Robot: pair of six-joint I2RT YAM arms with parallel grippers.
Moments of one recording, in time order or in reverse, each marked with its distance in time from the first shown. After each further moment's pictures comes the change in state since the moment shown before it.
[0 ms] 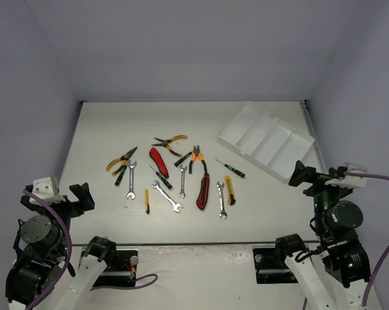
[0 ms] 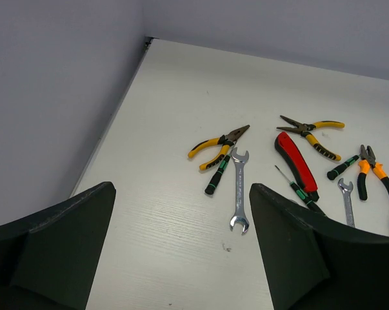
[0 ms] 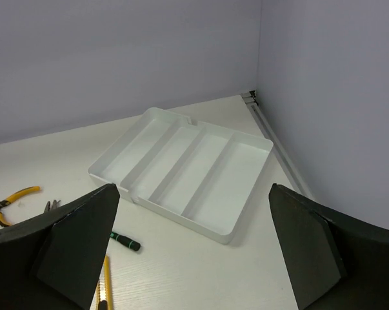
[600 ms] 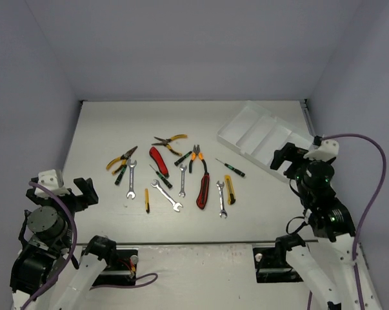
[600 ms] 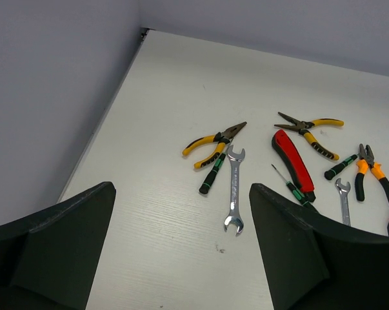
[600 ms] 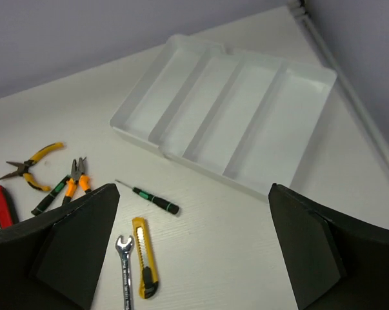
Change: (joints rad) left arm 0.000 0.058 -0.028 0.042 0.002 -0.035; right arm 0.001 0.354 0.013 0.000 -0.095 0.240
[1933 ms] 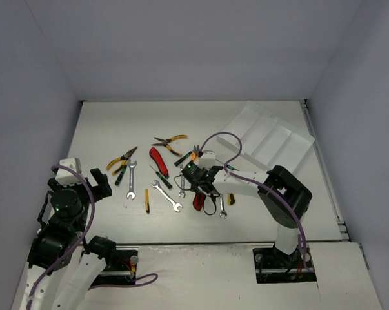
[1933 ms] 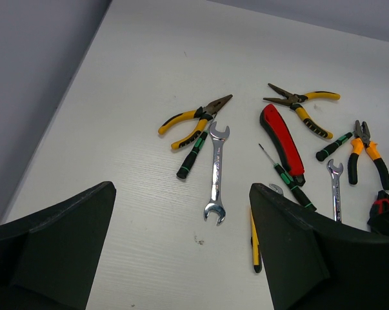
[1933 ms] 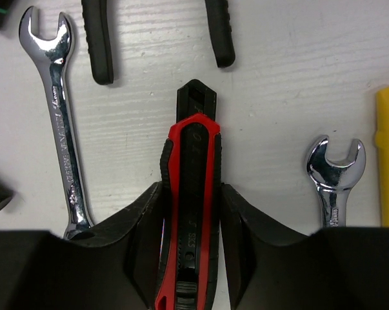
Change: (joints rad) left arm 0.003 0.089 -0.123 0.088 0.052 -0.085; right arm 0.685 1.196 0.205 0.158 0.165 0.579
